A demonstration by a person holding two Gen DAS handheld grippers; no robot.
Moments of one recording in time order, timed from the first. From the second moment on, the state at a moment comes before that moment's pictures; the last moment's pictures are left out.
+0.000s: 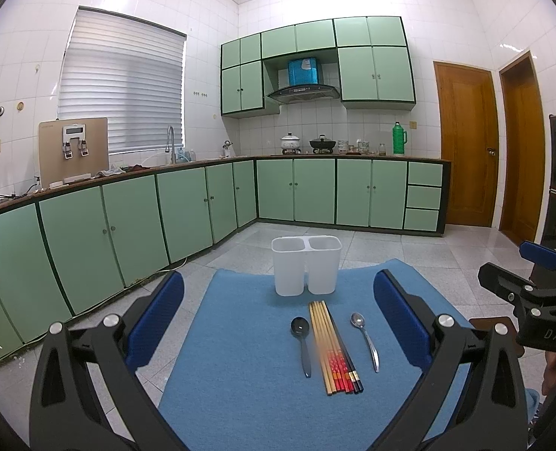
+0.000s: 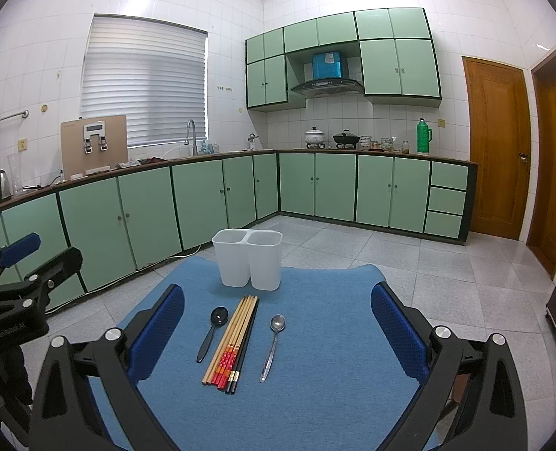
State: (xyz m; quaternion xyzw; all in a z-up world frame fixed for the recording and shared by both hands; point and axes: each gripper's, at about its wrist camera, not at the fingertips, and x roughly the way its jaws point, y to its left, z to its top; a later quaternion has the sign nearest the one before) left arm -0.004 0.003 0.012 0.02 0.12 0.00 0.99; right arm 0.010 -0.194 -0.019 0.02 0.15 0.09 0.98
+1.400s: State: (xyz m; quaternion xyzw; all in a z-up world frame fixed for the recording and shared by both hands) left arm -0.003 0.007 0.009 0.02 0.12 0.00 0.99; right arm 0.007 -0.201 -0.023 0.02 0.15 0.09 0.98
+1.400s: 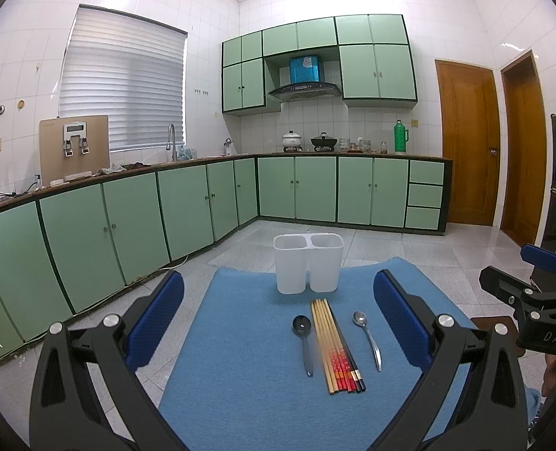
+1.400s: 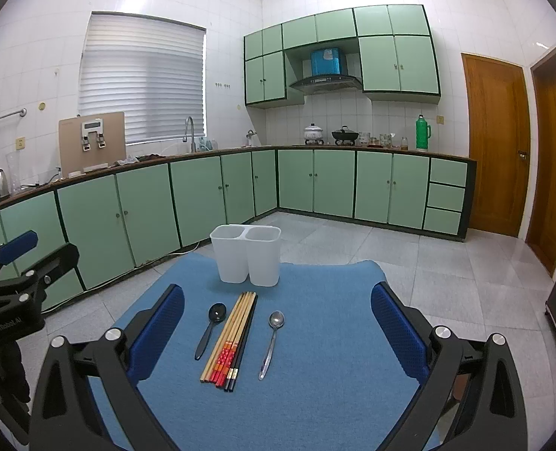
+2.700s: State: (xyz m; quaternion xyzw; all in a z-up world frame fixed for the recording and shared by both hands) left arm 0.177 0.040 -0.096 0.04 0.33 0.02 0.94; right arm 0.190 -0.178 -0.113 0.02 0.35 0.08 0.93
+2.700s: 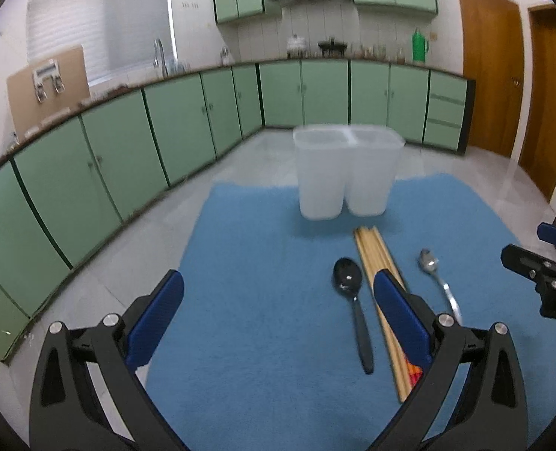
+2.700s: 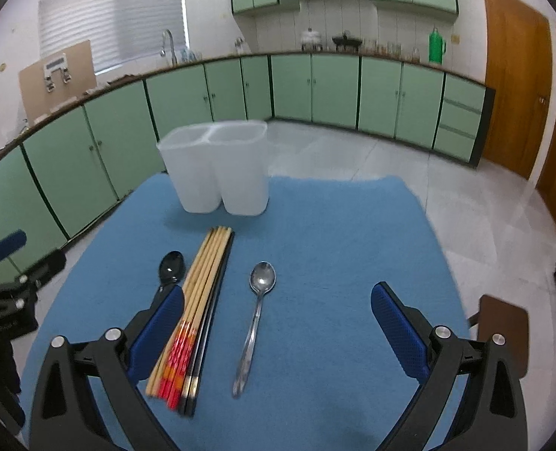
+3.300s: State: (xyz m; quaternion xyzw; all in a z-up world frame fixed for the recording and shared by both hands) left arm 0.250 0.024 -0.150 0.03 0.41 -0.01 0.91; right arm 0.278 -0.157 -0.191 0.03 0.47 0.09 0.88
